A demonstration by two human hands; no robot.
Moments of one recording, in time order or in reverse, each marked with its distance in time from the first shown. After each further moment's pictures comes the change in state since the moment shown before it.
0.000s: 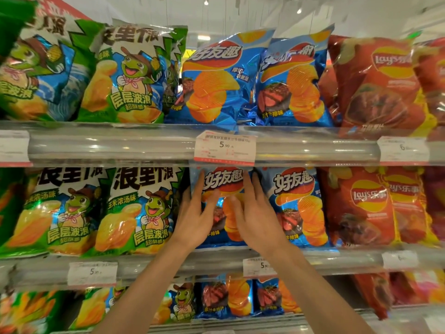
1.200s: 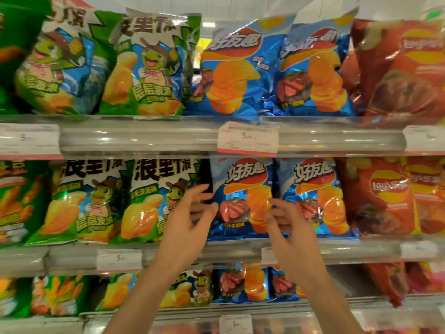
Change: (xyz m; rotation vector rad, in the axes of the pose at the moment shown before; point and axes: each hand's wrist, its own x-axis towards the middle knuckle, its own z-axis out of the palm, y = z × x) left_hand -0.062 0.019 -0.062 -0.162 0.018 -0.015; right_hand -0.072 -0.017 -0.021 0.382 0.131 0.214
